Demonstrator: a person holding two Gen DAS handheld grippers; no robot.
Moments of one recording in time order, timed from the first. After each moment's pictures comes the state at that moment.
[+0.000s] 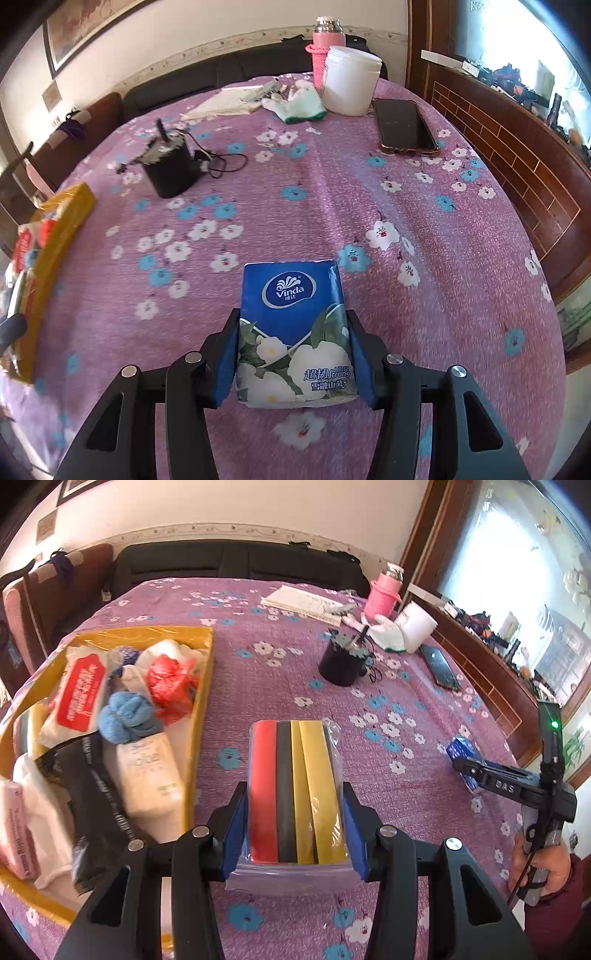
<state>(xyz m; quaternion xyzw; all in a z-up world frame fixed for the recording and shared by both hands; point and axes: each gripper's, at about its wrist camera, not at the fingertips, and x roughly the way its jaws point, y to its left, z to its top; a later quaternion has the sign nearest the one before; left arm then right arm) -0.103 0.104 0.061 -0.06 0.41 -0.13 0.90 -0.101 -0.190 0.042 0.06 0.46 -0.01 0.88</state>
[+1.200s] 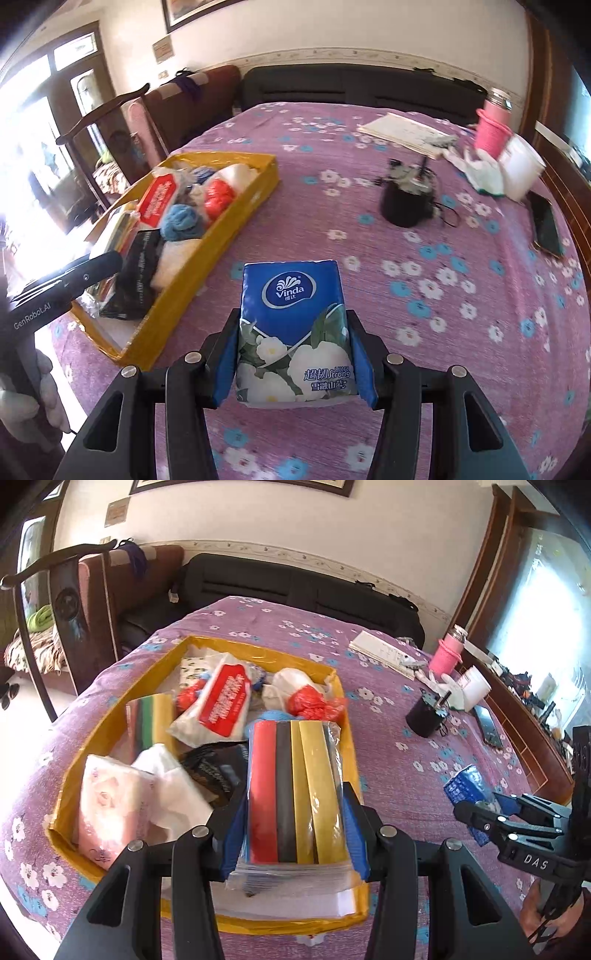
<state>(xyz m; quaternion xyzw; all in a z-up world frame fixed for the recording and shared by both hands) -0.128 0.221 0.076 -0.13 0.36 -0.03 0.92 -0.112 0.002 0.086 -0.03 0.43 0.18 0.88</state>
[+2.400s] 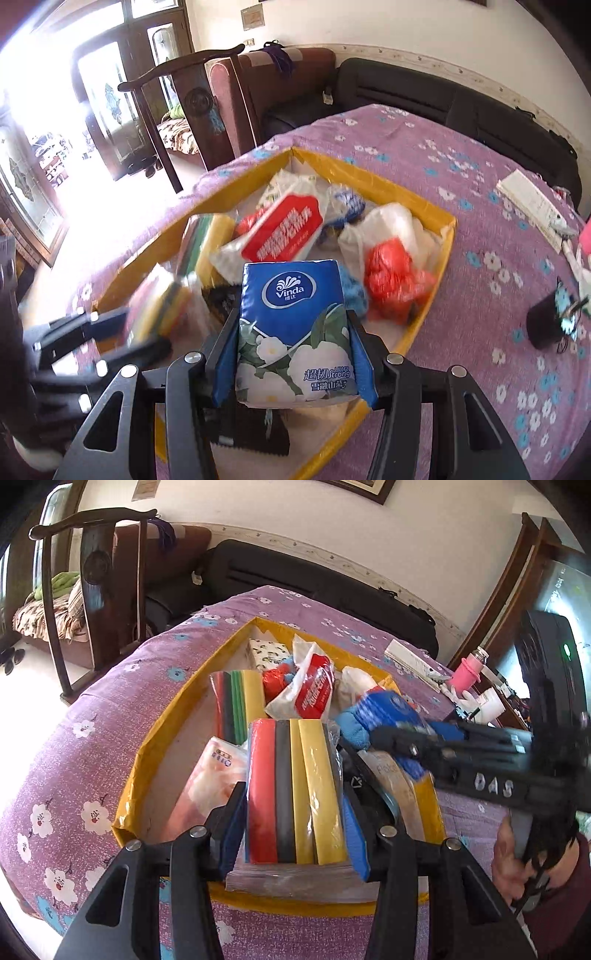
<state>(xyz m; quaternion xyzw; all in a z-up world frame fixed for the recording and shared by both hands) -0.139 0.298 0.050 -0.17 0.37 -0.03 0.91 -0.052 0.173 0.083 -0.11 0.43 0.31 0.84</state>
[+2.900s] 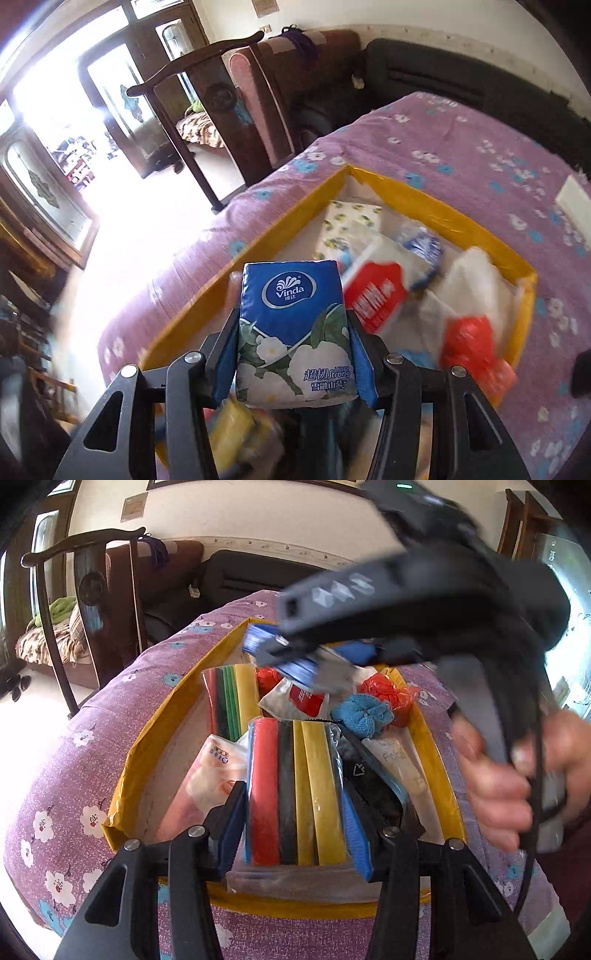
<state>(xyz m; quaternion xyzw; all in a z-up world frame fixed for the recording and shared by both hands) -0.144 0.280 0.041 -0.13 0.37 -0.01 0.92 0.008 0.251 0.084 -0.06 0.48 0.37 0.79</state>
